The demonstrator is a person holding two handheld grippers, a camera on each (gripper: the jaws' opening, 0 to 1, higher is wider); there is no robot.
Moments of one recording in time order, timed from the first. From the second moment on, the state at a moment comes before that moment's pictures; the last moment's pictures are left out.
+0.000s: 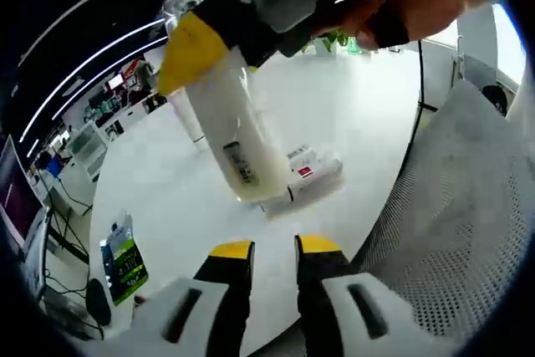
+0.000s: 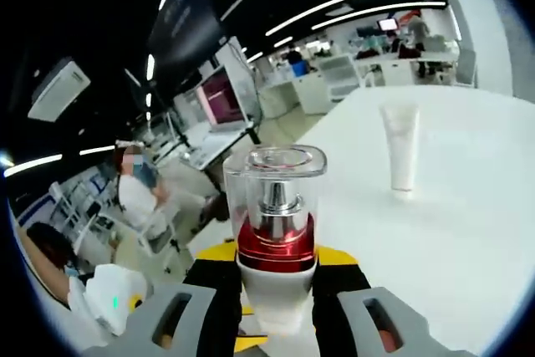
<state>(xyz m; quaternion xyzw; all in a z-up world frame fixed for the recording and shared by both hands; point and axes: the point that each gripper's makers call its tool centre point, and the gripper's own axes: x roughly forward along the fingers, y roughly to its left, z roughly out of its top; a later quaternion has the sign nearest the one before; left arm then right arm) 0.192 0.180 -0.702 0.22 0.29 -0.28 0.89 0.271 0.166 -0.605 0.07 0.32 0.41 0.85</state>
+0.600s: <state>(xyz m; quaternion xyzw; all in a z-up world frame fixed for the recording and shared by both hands) 0.193 0.192 -0.710 0.24 0.31 -0.26 0.88 0.313 0.141 -0.615 0.04 0.34 0.39 0.86</state>
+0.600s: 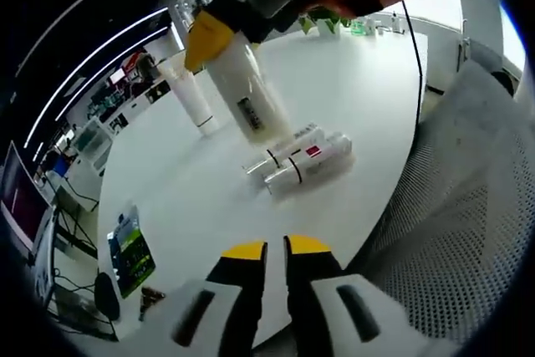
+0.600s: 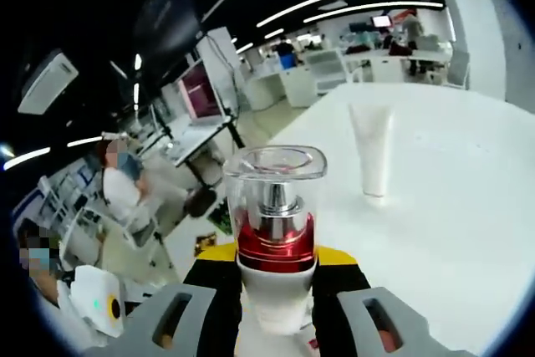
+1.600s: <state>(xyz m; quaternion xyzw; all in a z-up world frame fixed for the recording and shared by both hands) 0.190 0.197 -0.721 0.24 0.33 -0.25 0.88 0.398 0.097 -0.644 0.00 0.35 0.32 0.88</state>
